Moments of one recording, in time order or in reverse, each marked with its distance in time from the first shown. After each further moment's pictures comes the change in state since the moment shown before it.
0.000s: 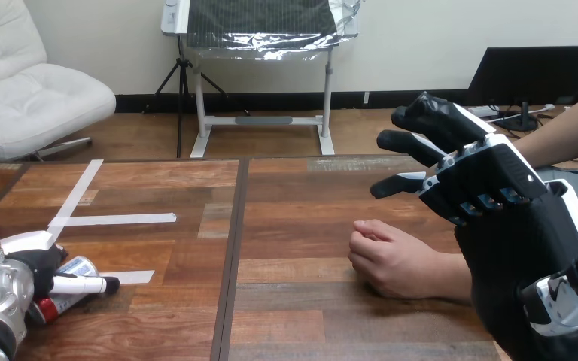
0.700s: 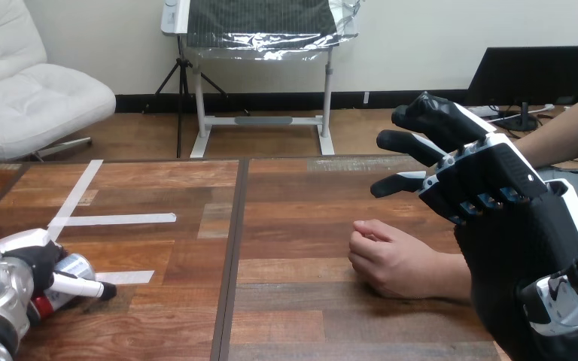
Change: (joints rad) left arm -0.013 -0.004 0.015 0.000 -0.070 0.045 -0.017; right arm -0.002 0.005 0.001 0.000 0.000 0.000 0.001
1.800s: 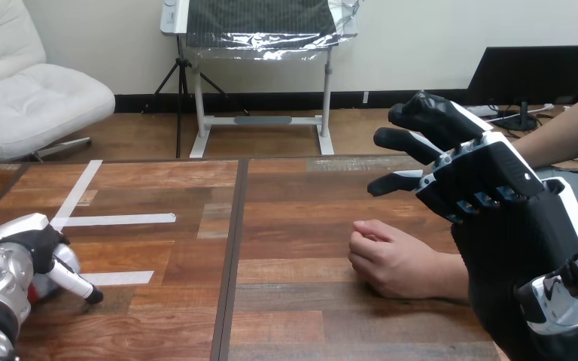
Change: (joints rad) left arm -0.038 0.004 0.009 -0.001 -0.070 0.010 -0.008; right arm -0.006 0.001 0.006 0.000 -0.006 0.000 -0.001
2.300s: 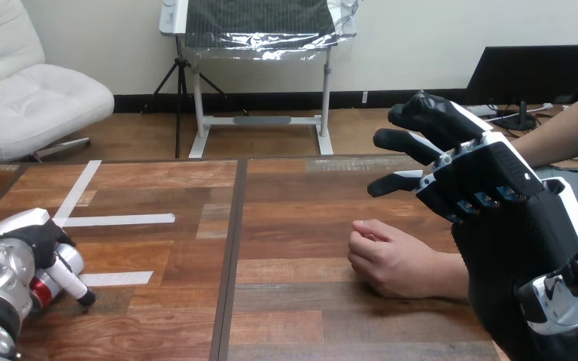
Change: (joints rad) left arm -0.010 -0.002 0.003 0.000 -0.007 0.011 0.008; right arm 0.000 0.000 0.000 0.000 -0.001 0.000 -0.001
